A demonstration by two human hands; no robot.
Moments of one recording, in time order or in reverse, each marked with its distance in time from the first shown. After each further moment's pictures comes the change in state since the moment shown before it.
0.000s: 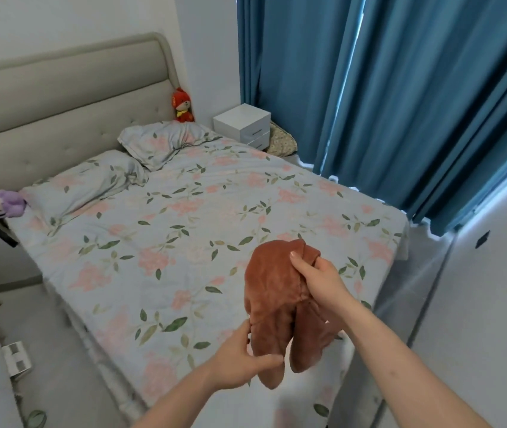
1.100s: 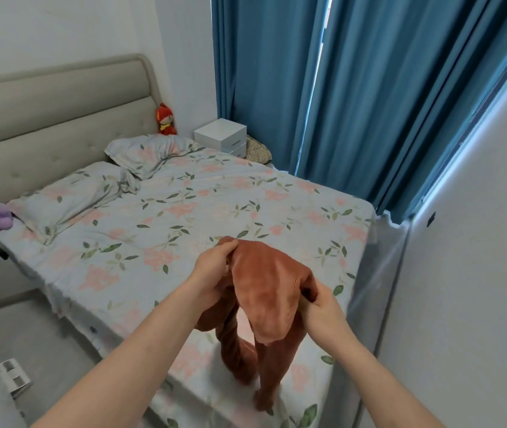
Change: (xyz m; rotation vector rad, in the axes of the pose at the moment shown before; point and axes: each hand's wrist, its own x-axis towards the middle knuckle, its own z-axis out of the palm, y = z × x) left_hand -0.144 0.031 -0.110 -0.794 0.255 0.015; right_hand -0.222 0.051 0.128 -0.291 0.190 -0.277
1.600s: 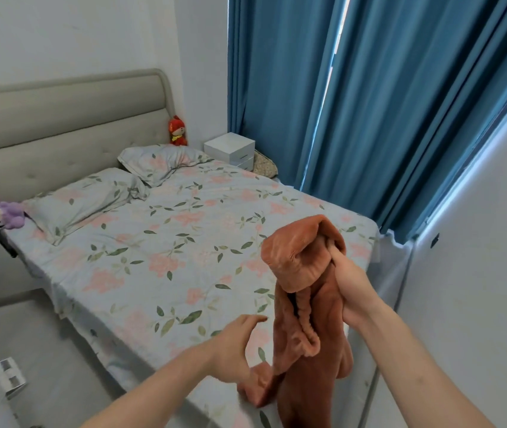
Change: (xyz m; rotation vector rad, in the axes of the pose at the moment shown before) left_hand -0.033 -0.088 -0.049 1.398 -0.536 0.273; right_hand 0.036 -0.048 -0.029 0.665 -0.017 0.276
